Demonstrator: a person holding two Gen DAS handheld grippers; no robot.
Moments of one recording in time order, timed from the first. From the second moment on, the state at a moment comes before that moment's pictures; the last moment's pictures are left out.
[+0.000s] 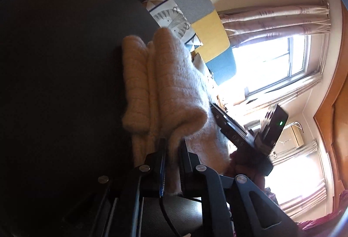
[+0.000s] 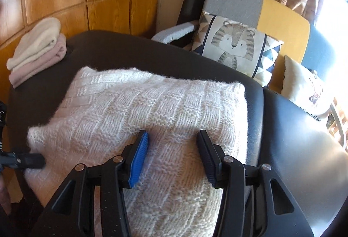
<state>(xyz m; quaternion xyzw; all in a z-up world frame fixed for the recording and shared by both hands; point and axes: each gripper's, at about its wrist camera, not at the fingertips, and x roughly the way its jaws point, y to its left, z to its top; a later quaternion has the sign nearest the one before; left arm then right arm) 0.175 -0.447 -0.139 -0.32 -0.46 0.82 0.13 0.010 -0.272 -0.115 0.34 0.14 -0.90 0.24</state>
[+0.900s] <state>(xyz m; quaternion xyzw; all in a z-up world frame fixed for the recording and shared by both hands) 0.059 -0.434 -0.107 -0.36 -0.21 0.91 0.04 0.027 -0.247 -0.090 0.32 0.03 -0.91 0.26</state>
